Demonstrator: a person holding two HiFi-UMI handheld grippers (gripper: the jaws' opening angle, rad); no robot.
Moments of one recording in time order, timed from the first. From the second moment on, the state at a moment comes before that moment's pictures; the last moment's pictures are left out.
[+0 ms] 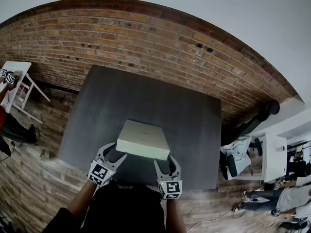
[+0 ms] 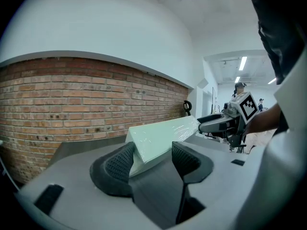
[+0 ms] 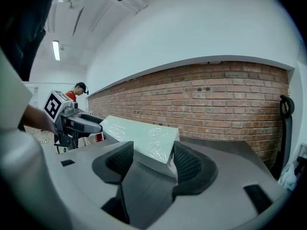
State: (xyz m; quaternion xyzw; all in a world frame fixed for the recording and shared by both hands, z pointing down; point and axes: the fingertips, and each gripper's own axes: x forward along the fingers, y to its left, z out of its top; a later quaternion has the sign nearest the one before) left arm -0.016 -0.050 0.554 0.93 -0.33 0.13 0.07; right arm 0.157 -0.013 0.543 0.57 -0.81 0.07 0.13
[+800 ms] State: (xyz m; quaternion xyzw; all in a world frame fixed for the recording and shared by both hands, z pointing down) left arm -0.012 -0.070 0.527 0.94 -0.32 0.09 0.06; right arm 0.165 -0.031 0.518 0.57 -0.81 0.09 0.09
